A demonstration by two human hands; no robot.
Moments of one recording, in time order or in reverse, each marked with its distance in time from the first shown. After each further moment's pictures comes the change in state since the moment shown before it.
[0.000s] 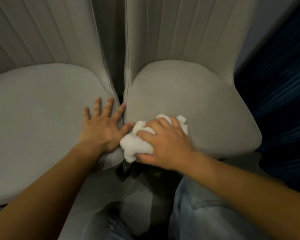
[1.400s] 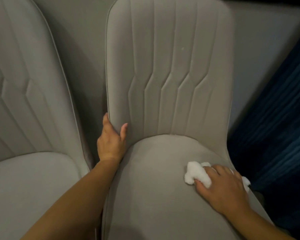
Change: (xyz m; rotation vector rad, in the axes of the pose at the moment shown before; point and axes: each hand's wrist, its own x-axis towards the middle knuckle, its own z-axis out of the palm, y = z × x) left_hand 0.230 0.060 -0.082 -0.766 0.593 -0.277; right_hand 0.006 0.238 0.006 -0.191 0.140 0.632
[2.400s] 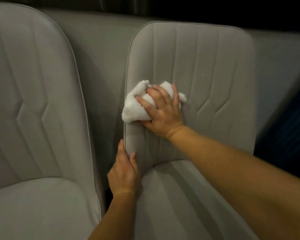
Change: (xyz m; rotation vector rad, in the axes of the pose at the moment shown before) left_hand -0.003 -0.005 0.003 0.012 0.014 -0.043; right_hand 0.287 -0.209 -0.057 0.141 0.932 -0.710
